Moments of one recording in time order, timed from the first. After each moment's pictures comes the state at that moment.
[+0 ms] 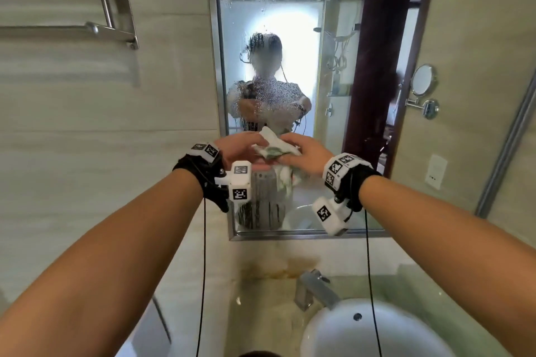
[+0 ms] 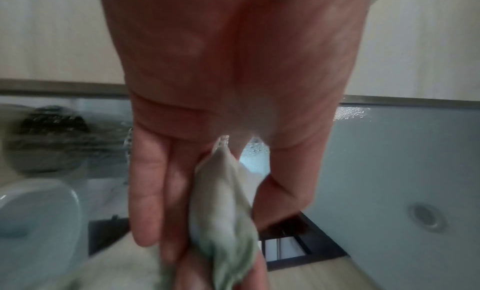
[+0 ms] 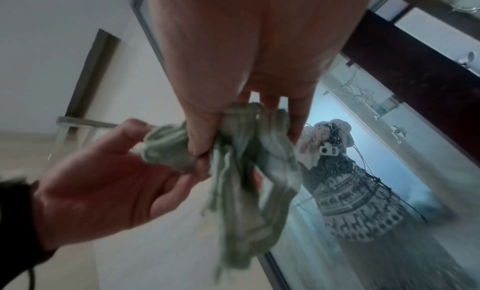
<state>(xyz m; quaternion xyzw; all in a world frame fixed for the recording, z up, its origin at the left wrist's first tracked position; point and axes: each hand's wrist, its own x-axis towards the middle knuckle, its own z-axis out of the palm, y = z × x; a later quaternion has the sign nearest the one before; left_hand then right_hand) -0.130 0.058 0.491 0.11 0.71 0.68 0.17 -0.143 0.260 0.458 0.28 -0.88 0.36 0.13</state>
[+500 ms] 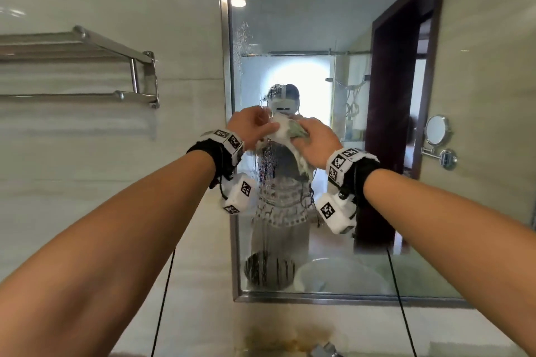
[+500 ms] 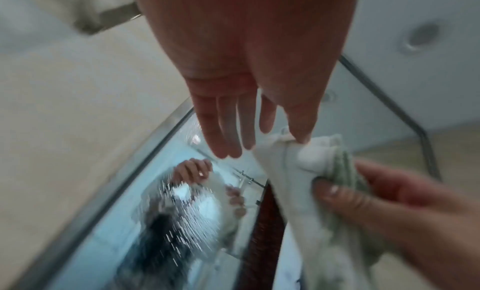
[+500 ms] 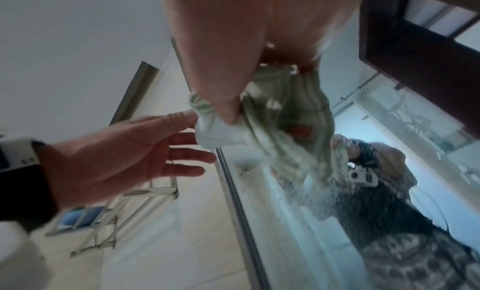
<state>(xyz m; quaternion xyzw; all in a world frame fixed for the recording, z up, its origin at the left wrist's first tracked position) -0.164 0.065 0.617 0.18 0.88 0.36 -0.26 -0.184 0.255 0.586 0.24 -0.87 0.29 0.32</state>
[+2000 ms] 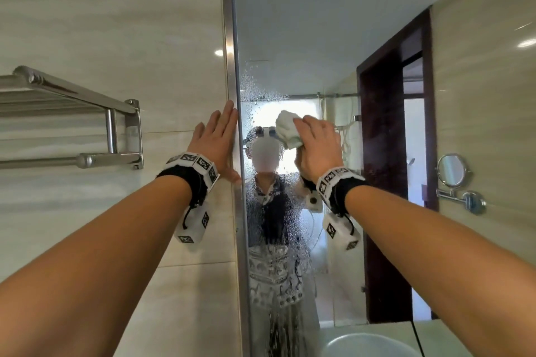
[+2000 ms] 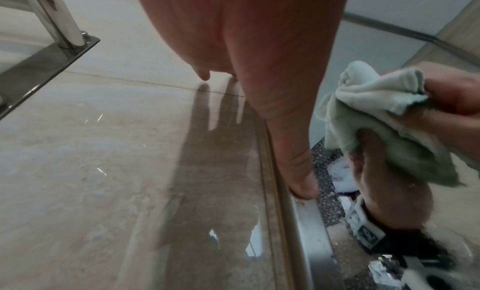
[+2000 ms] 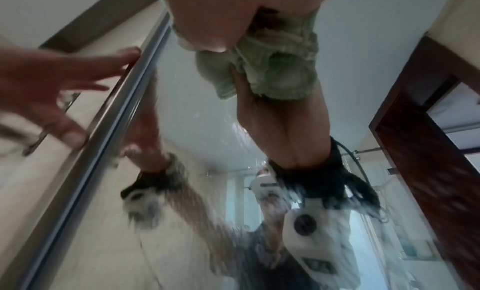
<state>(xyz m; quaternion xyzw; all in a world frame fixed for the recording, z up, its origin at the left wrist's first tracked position) -0.311 -0.047 0.687 0.12 0.92 -0.08 -0.35 -0.352 0.200 0.650 0.17 -0.77 0.07 0.61</state>
